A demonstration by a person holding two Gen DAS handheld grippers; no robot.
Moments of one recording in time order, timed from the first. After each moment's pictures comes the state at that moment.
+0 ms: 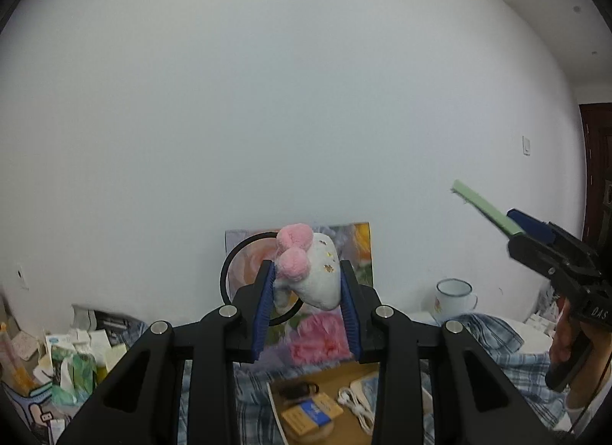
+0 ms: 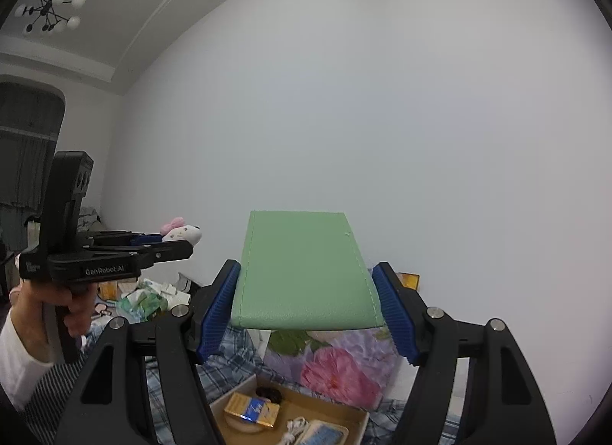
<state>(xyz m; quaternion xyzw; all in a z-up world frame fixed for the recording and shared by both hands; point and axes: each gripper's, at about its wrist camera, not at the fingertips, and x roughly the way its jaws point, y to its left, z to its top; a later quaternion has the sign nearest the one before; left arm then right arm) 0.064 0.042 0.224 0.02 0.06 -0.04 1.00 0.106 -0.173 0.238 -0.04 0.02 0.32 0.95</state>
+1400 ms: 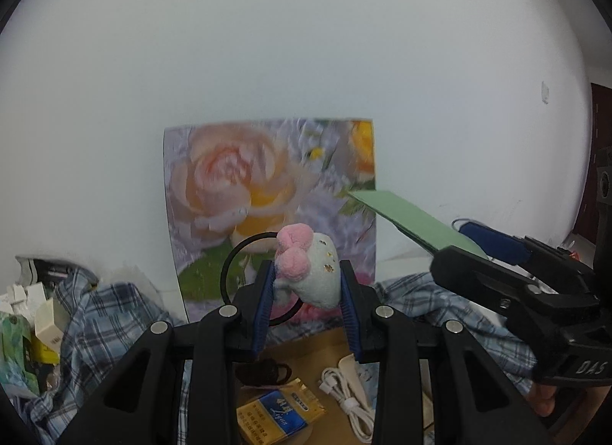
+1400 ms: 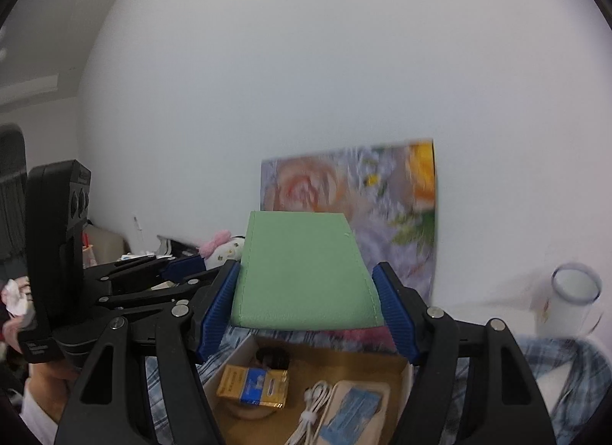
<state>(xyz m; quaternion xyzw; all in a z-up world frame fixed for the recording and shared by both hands) 0.209 0.005 0.119 0.01 0.20 -0.05 0.98 0.223 -0.145 0.133 0.04 0.18 0.30 0.93</state>
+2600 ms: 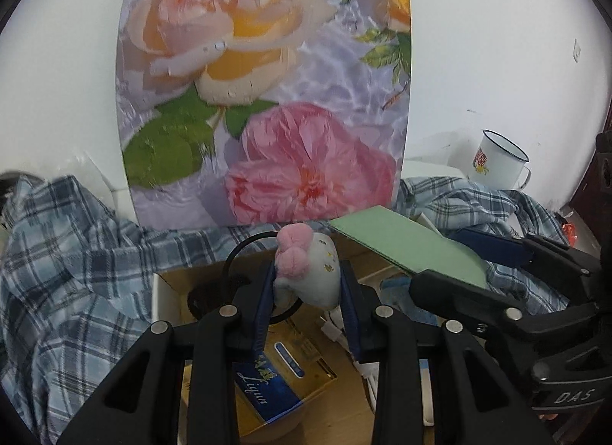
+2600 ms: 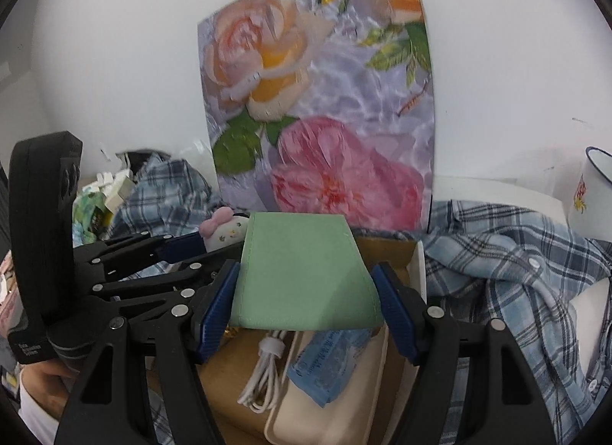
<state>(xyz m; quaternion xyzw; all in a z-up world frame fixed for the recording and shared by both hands) 0.276 0.006 0.008 -0.01 0.35 -0.06 0.93 0.281 -0.134 0.025 0.03 0.39 0.28 0.88</state>
